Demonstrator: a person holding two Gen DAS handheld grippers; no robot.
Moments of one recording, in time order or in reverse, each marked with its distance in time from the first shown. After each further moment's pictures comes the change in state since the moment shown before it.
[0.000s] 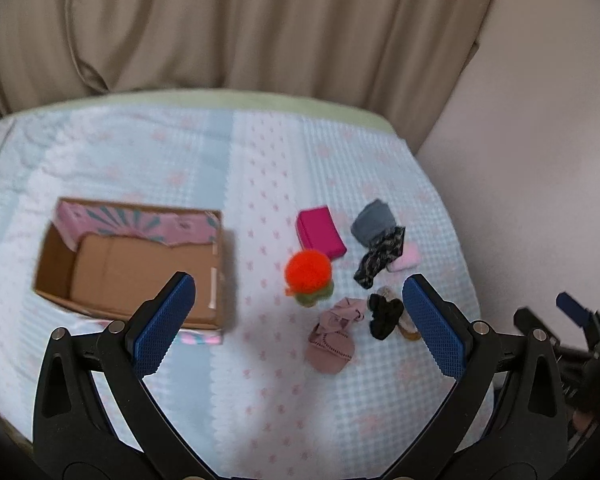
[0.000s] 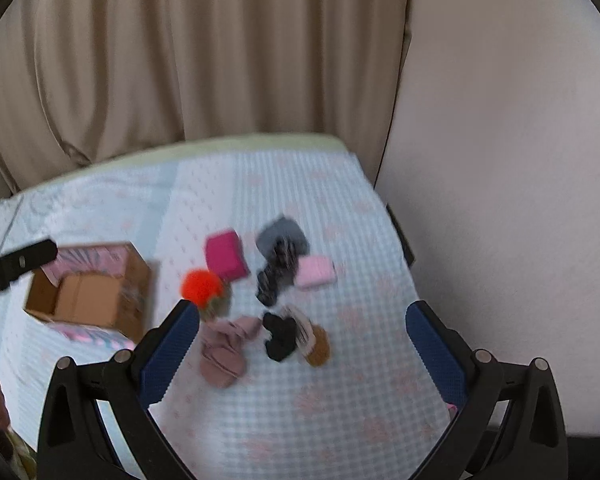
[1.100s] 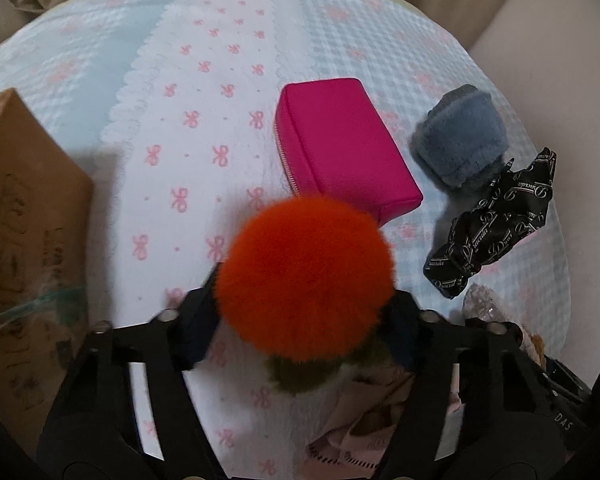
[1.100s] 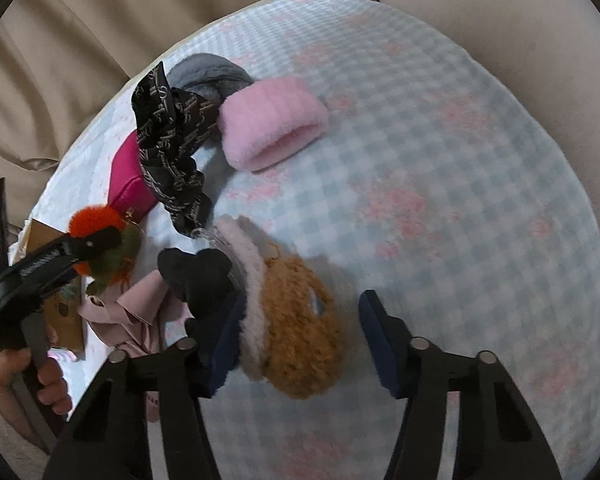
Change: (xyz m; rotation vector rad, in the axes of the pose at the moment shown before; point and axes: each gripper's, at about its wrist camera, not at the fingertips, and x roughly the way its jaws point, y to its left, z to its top) left arm 0.305 -0.007 -0.045 -0.004 0.280 -0.007; right arm 0.251 -0.062 -0.093 0.308 0.301 0.233
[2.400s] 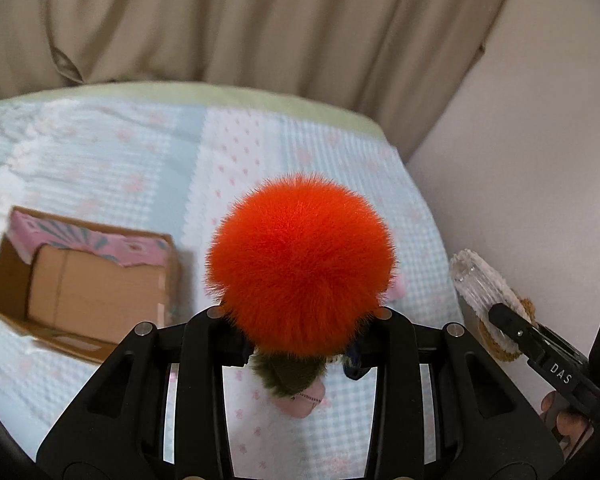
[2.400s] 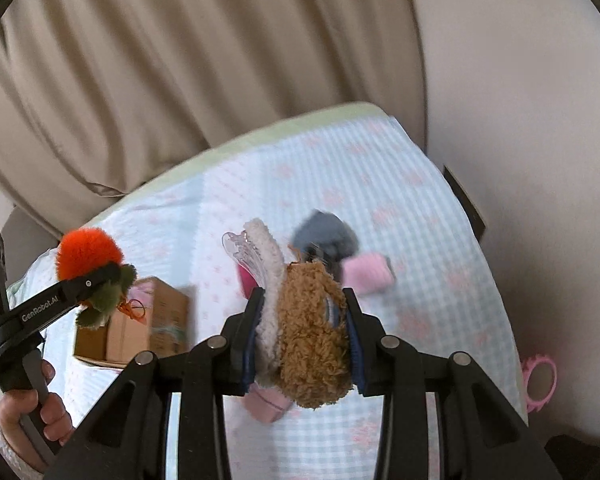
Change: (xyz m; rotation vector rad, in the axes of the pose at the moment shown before) left arm -0.242 -0.008 0.019 -0.032 -0.269 -0.066; right arm -0.197 0.108 0.055 -0.165 -0.230 0.061
